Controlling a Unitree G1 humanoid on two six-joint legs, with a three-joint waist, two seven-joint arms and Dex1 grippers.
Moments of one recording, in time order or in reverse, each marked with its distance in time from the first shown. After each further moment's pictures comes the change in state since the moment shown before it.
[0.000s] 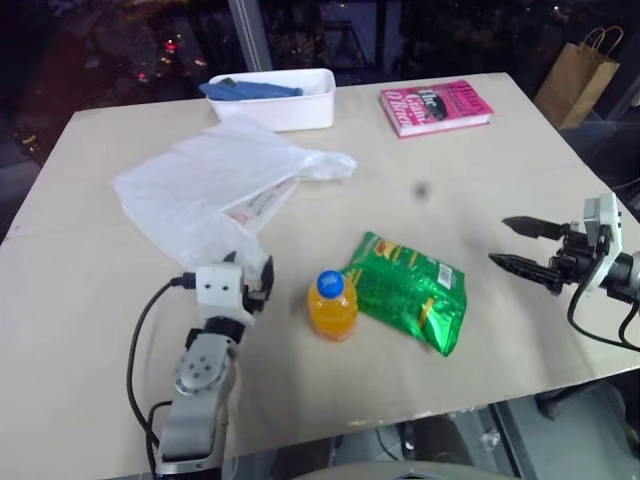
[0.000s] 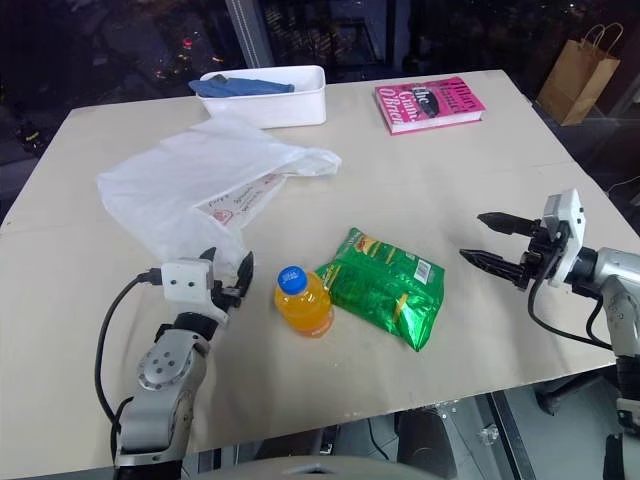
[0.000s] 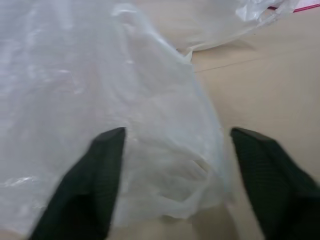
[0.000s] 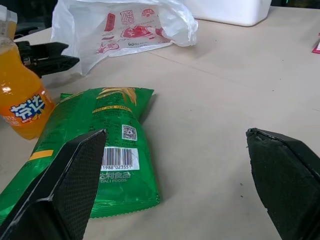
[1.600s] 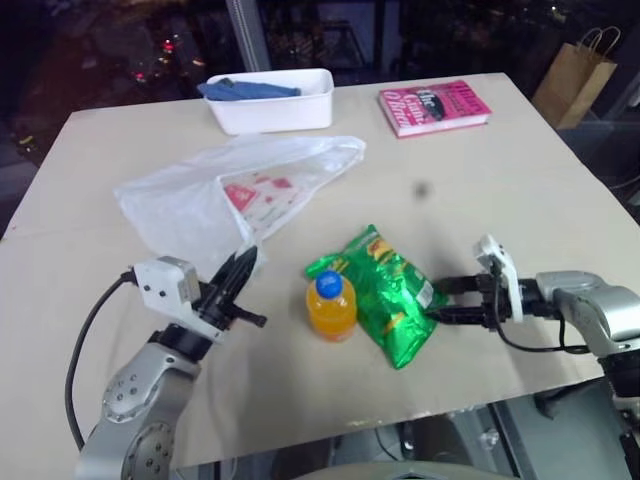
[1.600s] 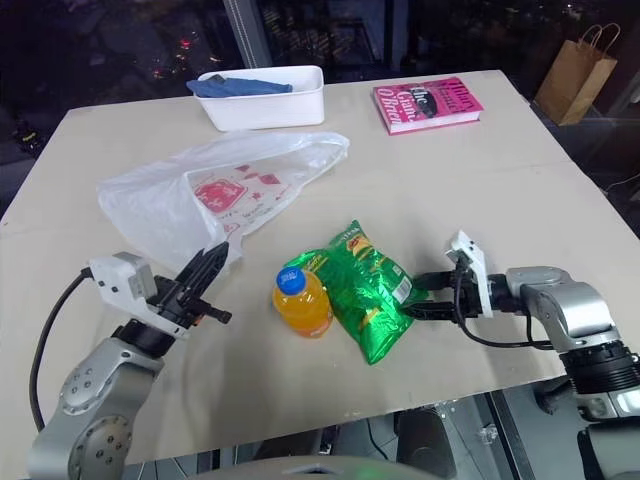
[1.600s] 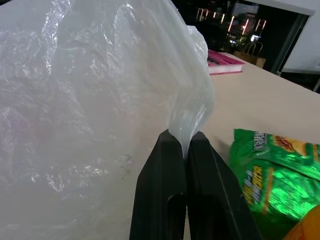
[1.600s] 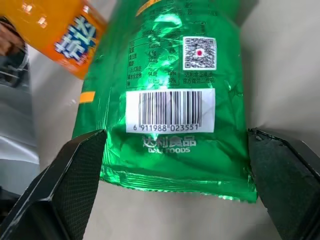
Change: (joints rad) left arm 0.117 0.160 0.167 -0.330 -0.524 0.218 -0.210; right arm -0.077 0.062 0.361 -0.133 -0.054 0.464 -0.038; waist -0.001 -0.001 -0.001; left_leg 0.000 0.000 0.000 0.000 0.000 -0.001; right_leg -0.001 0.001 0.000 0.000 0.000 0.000
